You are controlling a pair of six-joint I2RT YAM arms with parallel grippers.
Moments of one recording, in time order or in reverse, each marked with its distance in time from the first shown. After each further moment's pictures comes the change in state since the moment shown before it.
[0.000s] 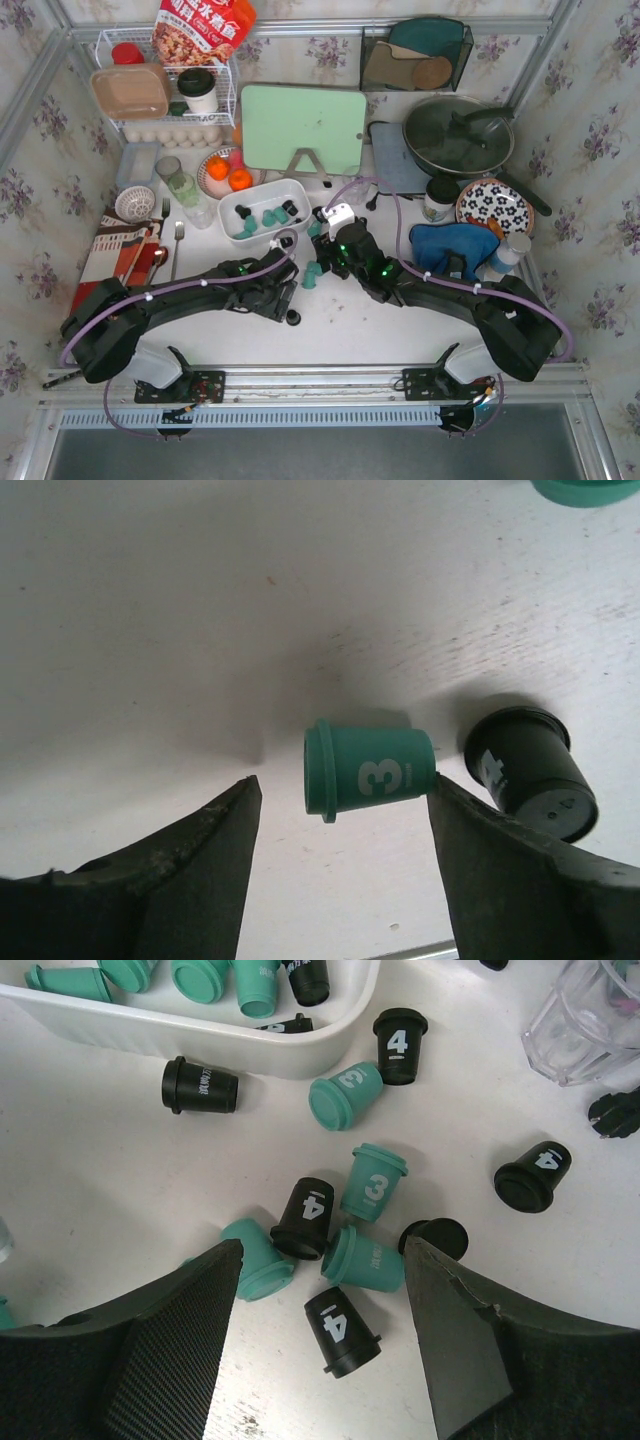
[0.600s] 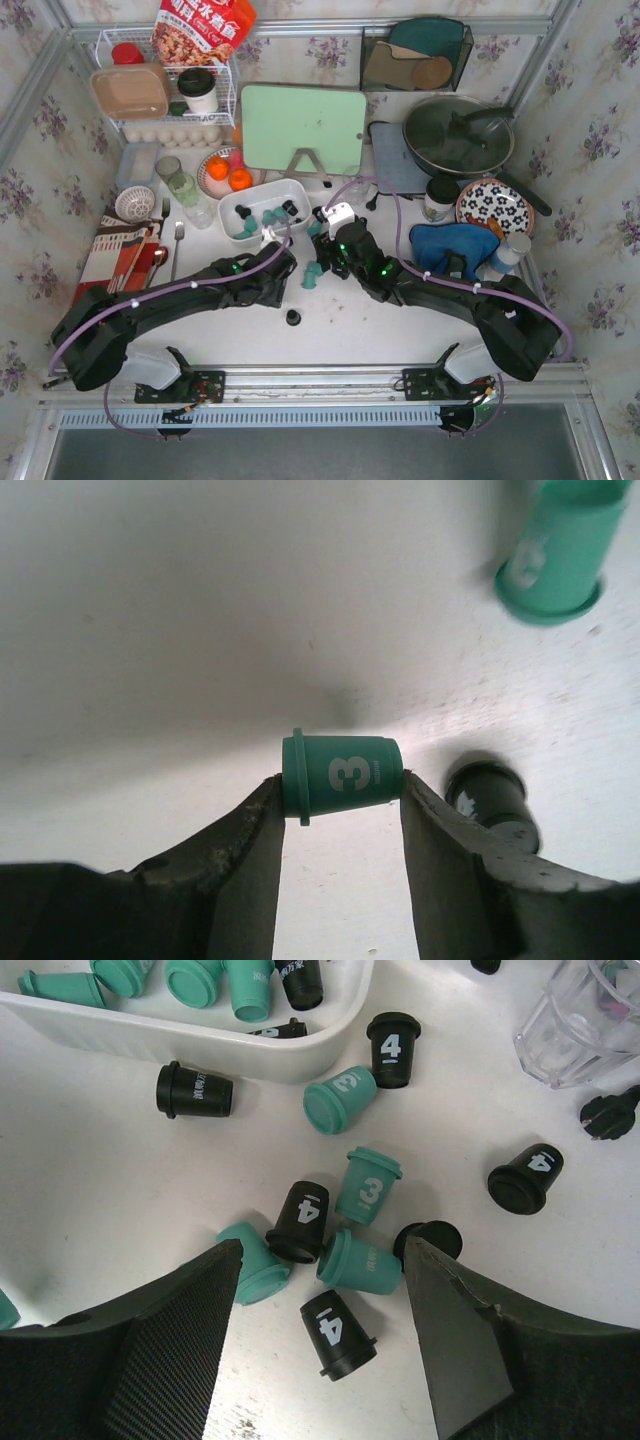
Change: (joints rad) left arm 0.000 -0.031 0.014 0.032 -0.101 -0.087; right arm 0.000 0.003 0.007 -0.002 0.011 -0.003
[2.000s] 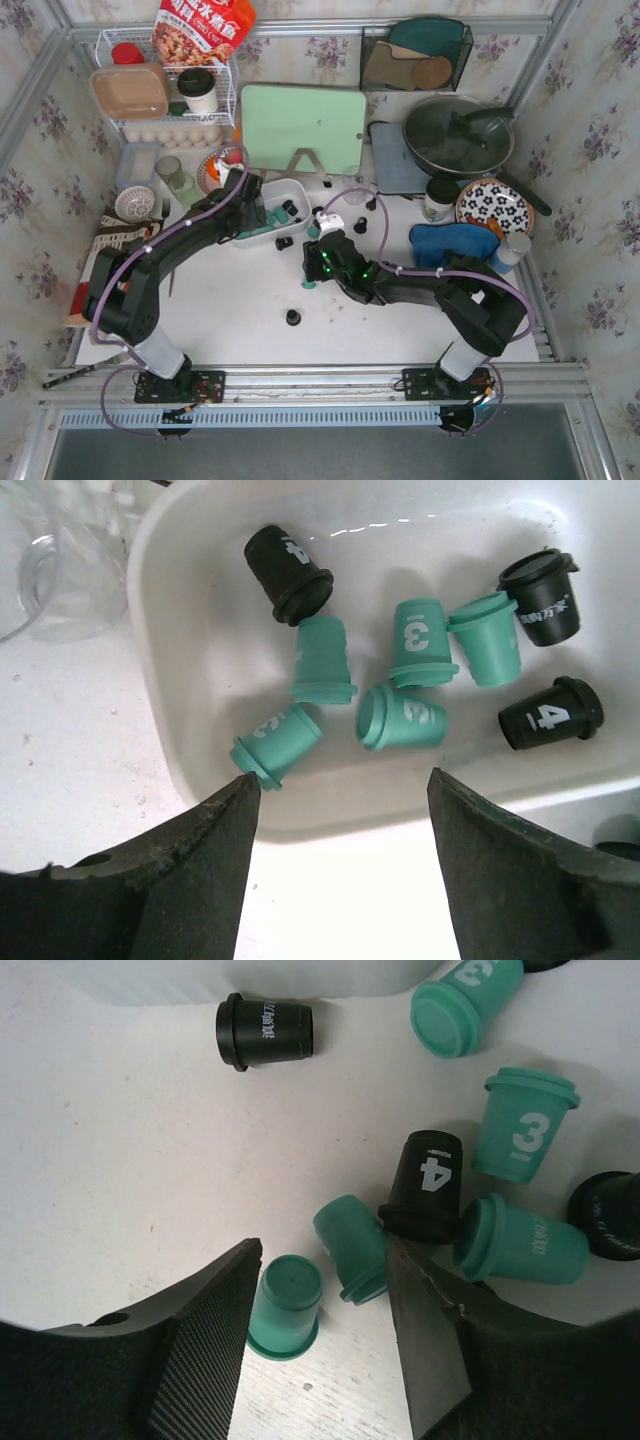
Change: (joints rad) left arm 0.451 0.279 0.386 0.133 -0.060 0.002; right arm 0.049 0.179 0.013 0.063 -0.082 0.304
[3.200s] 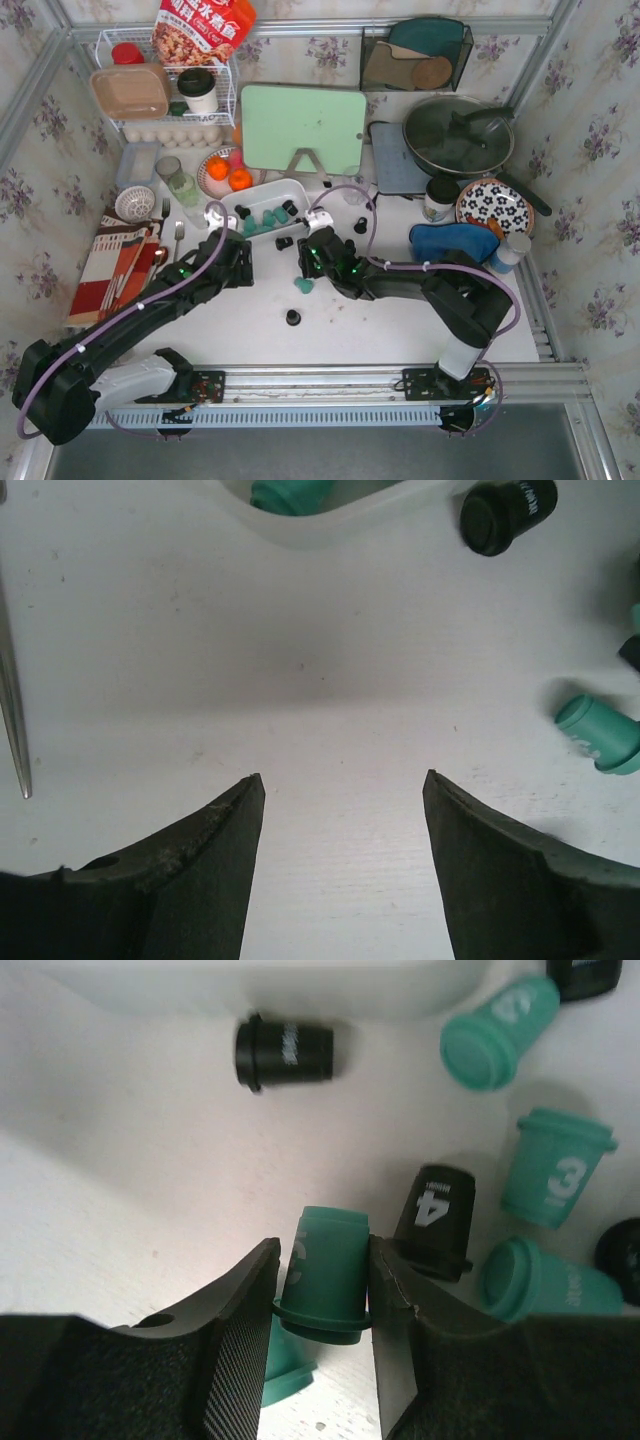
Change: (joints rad) left arm -0.196 -0.609 -0.455 -0.117 -0.032 0.025; right arm 0.020 0.115 0.084 -0.019 0.017 -0.004
